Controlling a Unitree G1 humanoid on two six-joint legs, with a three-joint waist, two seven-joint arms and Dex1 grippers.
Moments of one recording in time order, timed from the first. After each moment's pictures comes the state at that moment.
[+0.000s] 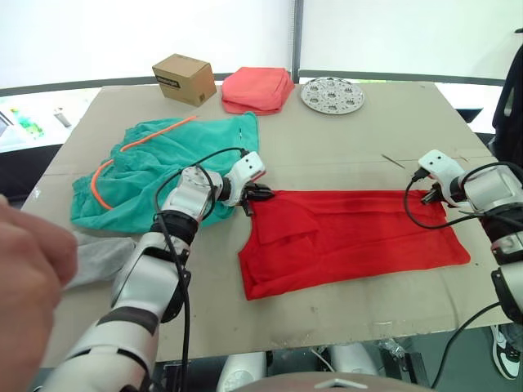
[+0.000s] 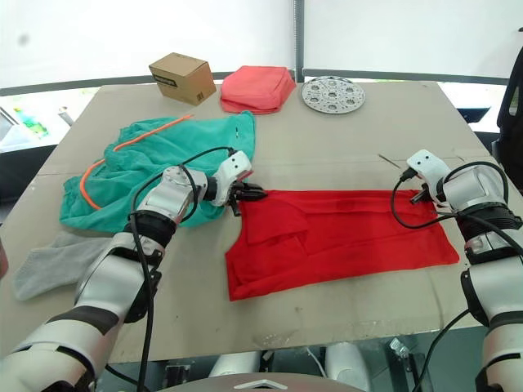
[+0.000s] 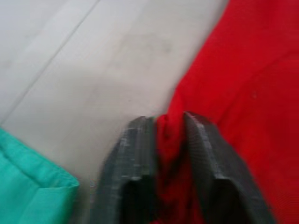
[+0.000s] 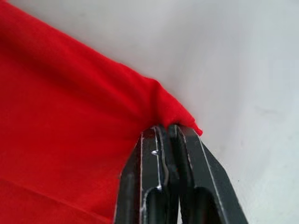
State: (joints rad) left arm -0.84 0.46 -0.24 0.74 -0.02 0.27 -1.10; right arm -0.89 -0.73 0.33 0.73 -0.18 0.73 0.78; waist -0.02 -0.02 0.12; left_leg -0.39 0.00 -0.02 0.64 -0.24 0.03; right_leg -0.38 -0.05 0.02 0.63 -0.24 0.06
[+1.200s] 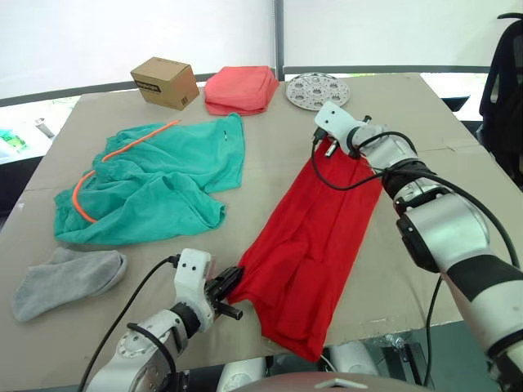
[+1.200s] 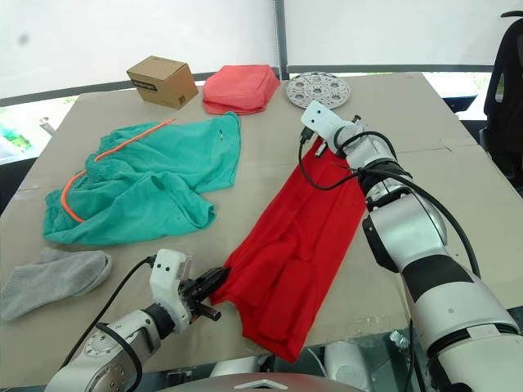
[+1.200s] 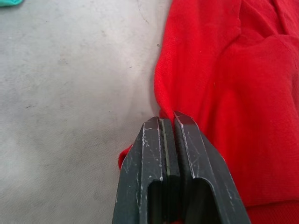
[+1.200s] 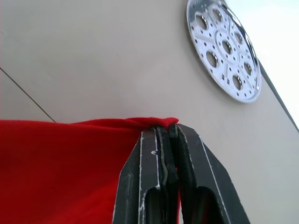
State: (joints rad) left arm 0.42 0.24 0.18 -0.80 -0.36 0.90 -0.45; right arm -1.35 -0.19 0.29 1.32 -0.31 0.08 0.41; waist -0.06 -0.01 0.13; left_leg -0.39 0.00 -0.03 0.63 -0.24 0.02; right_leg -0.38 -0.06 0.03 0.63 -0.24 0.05
